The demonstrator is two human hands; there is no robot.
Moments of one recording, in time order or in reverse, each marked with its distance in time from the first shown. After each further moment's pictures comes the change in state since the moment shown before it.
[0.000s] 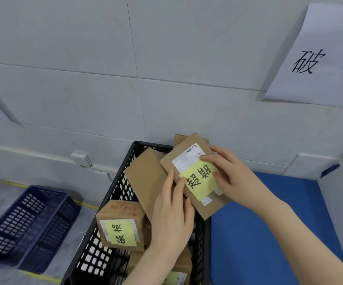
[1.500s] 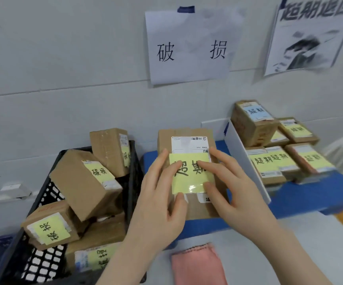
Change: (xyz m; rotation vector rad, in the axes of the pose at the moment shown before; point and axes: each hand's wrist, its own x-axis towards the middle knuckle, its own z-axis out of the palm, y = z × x) left_hand -0.084 0.181 -0.017 -0.374 -0.220 0.402; right_hand -0.258 -0.032 -0.100 0.081 0.458 0.188
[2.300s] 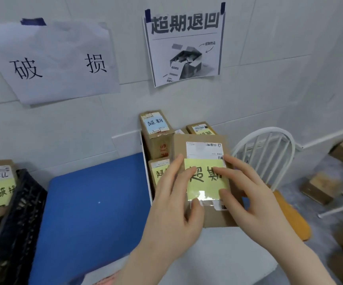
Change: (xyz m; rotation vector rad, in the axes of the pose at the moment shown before) left_hand 0.071 0.183 0.256 -0.135 -0.152 0.146; right_hand -0.080 0.163 -0.260 -0.108 0.170 0.185
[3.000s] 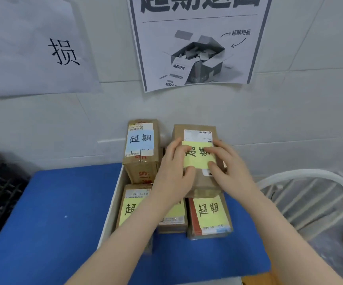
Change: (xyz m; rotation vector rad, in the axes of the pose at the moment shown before) left_hand 0.223 -0.128 0.144 0.084 0.024 -0.400; right_hand 0.245 0.223 0.040 0.127 -0.265 0.048
